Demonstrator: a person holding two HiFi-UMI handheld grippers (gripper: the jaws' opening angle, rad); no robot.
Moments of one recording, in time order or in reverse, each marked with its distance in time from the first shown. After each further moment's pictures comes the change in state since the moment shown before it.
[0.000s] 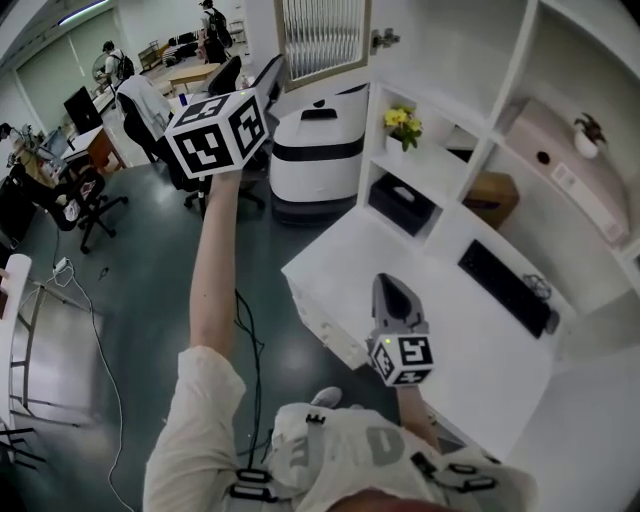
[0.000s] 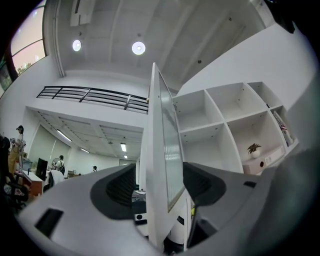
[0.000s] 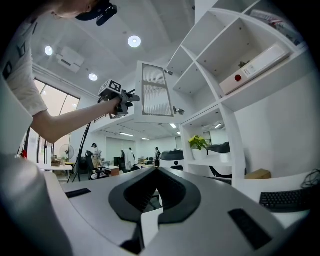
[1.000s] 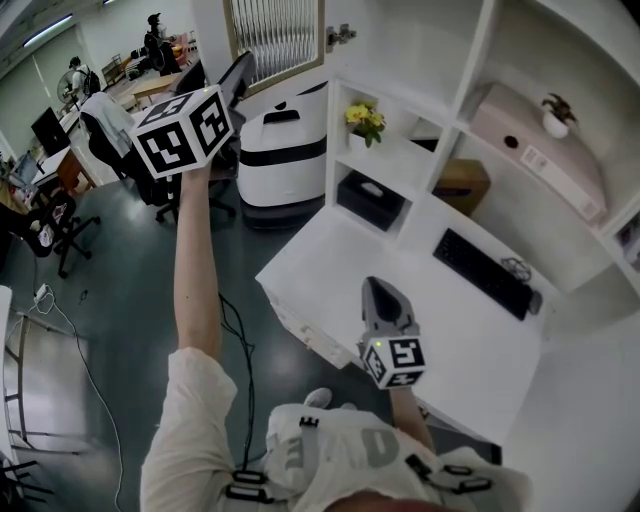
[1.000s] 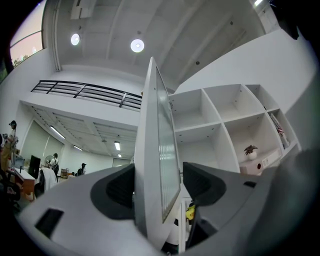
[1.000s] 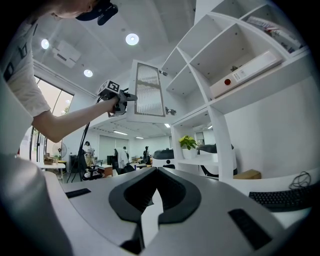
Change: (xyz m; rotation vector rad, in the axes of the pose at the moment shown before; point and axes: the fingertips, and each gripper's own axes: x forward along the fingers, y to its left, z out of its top) left arm 0.026 -0.015 0.003 -0.013 0.000 -0.067; right arm -0.017 -0.027 -0.002 -0.009 0.010 -0.074
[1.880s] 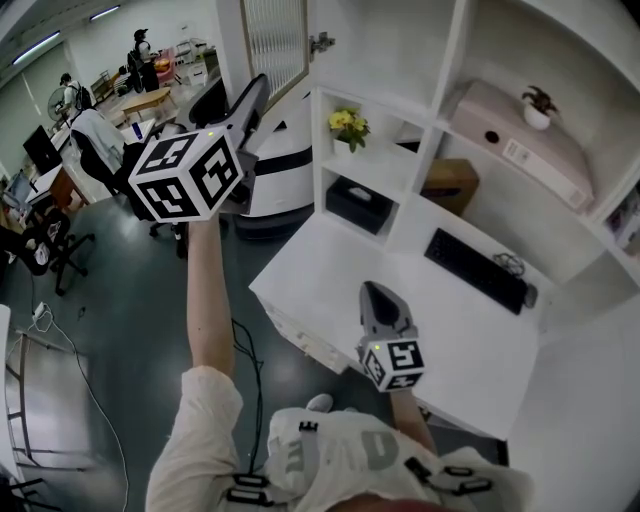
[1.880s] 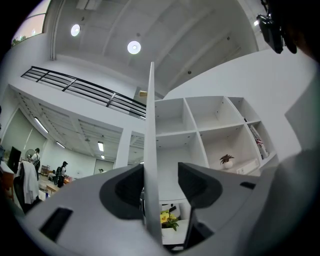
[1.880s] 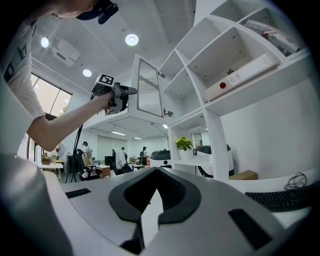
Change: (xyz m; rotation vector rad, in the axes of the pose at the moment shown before) left arm -0.028 -0.080 0.005 -0.025 -0.049 -0.182; right arm -0.011 -0.011 0.001 0.003 -0.008 -0.034
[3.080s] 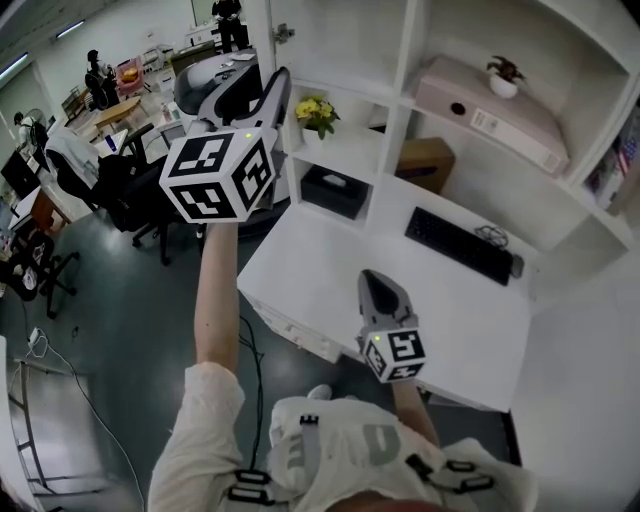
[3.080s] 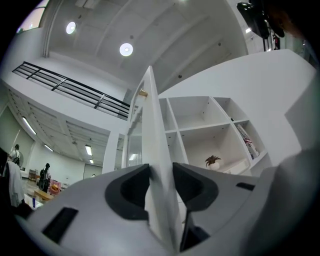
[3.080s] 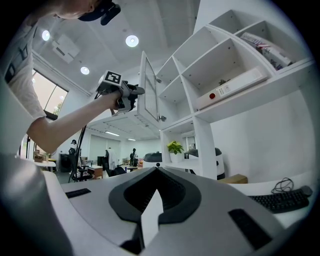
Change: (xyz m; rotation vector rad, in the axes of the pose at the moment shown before) left arm 0.027 -0.088 -0.006 0.043 -0.055 -0.112; right arm -0.030 -0.021 0.009 -0.021 -0.035 -0.078
